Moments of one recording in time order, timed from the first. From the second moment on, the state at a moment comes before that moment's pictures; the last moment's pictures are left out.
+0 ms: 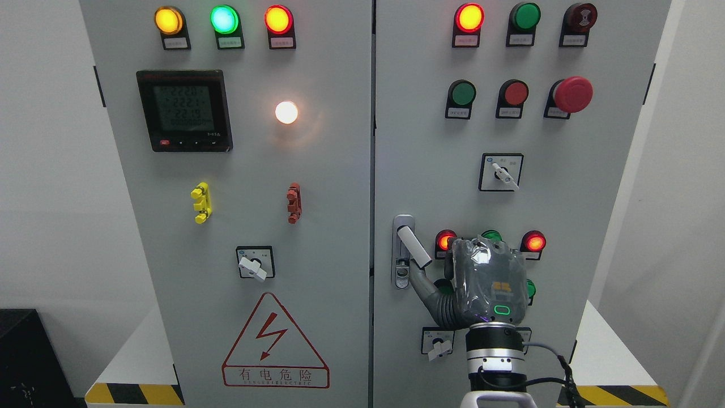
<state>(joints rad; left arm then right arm) -0.08 -0.11 0.00 0.00 0.08 -0.07 -0.06 -0.46 0.14 0.25 -1.81 1.44 0.34 0.01</state>
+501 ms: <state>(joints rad) -0.08 -0.11 0.00 0.00 0.08 -0.07 -0.06 -0.46 0.15 0.23 -1.83 1.44 0.33 0.01</state>
